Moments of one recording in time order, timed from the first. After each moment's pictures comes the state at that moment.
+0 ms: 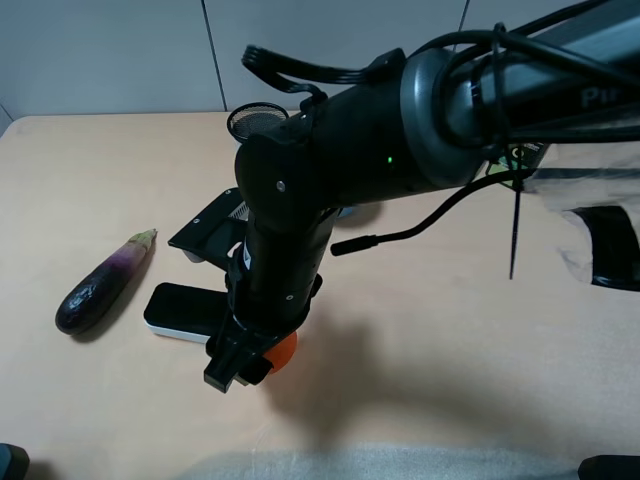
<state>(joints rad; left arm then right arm) -0.08 -0.01 -0.49 -0.05 1.07 0.11 1.11 1.97 -1.18 0.25 0.70 -0.15</state>
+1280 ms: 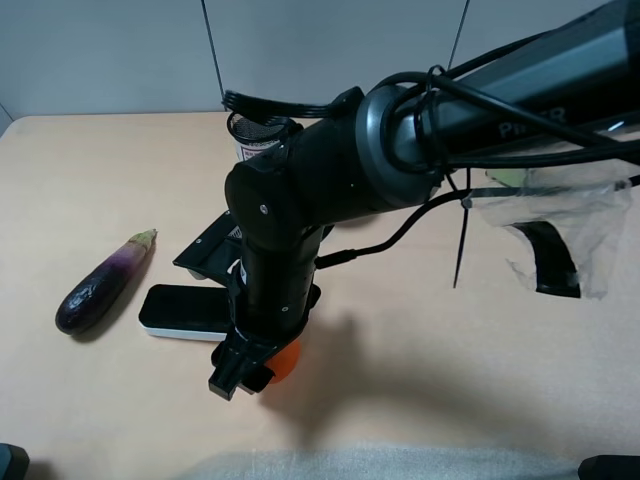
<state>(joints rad) -0.08 -0.01 -0.49 -0.05 1.07 0.11 1.11 2.05 -1.20 0.25 0.72 -0.15</state>
